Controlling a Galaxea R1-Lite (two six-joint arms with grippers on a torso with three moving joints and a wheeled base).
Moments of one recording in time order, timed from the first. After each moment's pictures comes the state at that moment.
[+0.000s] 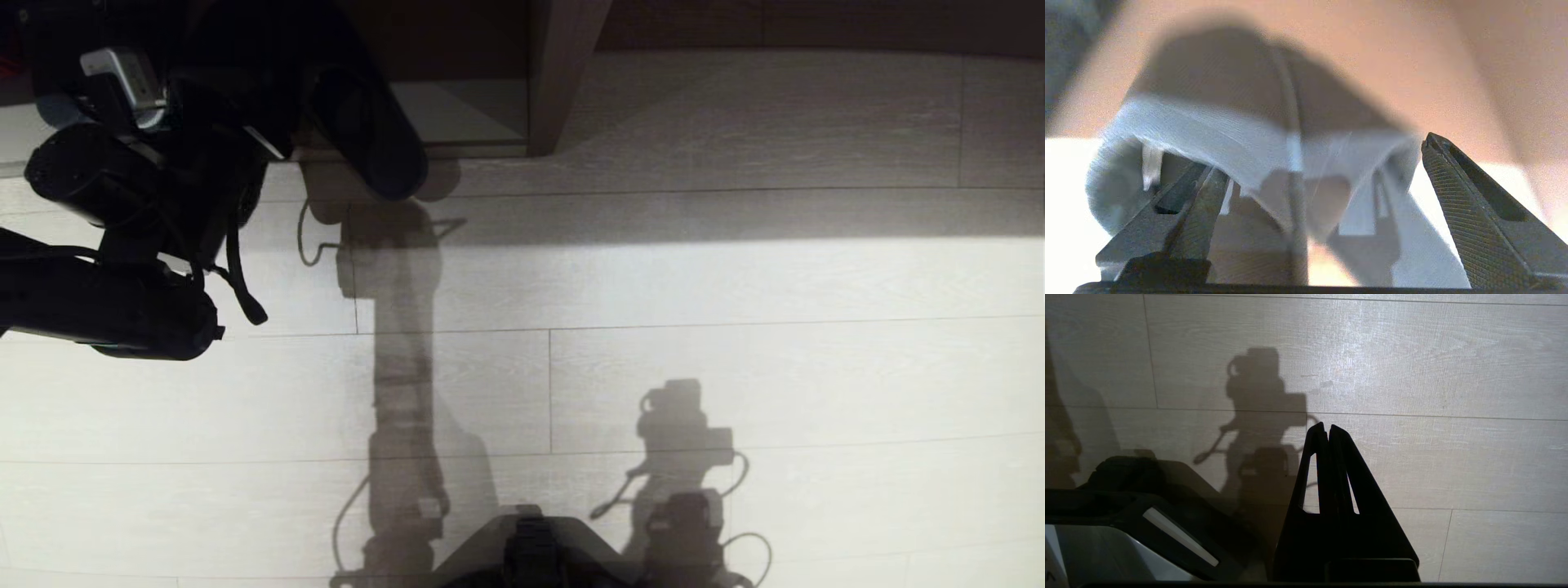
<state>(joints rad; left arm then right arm) -0.06 1.99 -1.27 -1.52 -0.15 -0.23 0.00 0.00 0.00 0.00 0.01 0.00</state>
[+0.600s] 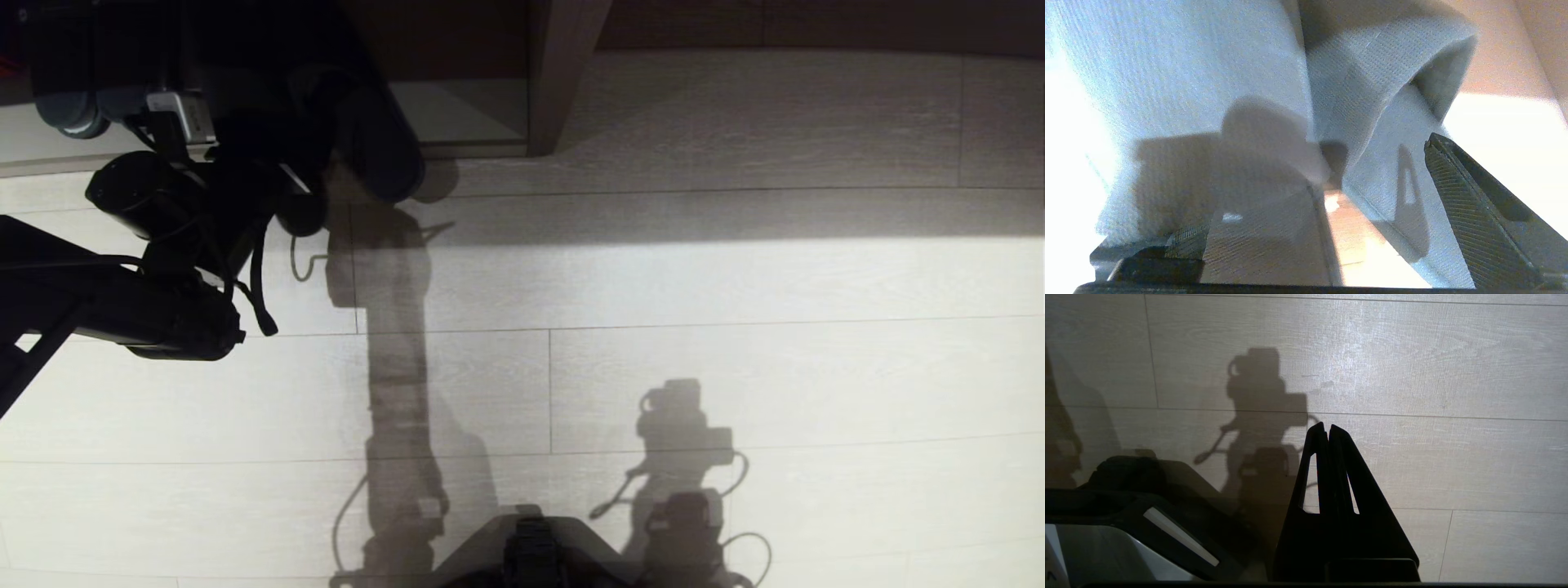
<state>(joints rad) -0.03 2.10 -1.35 -1.43 -0.23 -0.22 0.00 0.00 0.00 0.00 0.01 0.00</state>
